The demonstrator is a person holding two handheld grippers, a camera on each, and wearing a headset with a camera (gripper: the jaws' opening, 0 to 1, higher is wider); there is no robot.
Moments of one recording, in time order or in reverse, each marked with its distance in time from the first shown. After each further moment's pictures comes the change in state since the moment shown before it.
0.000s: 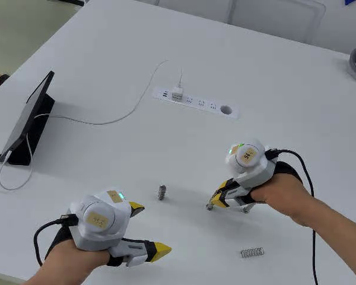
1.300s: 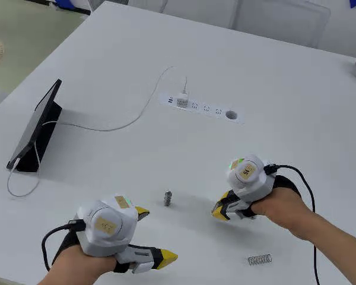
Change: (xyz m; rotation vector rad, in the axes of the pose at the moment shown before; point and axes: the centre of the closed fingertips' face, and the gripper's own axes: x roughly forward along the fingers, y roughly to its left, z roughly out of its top) left arm -0.002 0.000 0.002 0.012 0.014 0.006; right arm 0.015 0.004 -0.008 -0.017 -0.016 -0.006
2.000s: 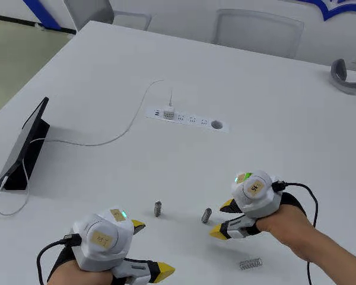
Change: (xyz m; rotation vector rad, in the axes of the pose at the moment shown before) left arm 0.001 -0.015 0.005 0.026 0.001 -0.018; right arm -0.030 0.014 -0.013 0.046 -0.100 -0.058
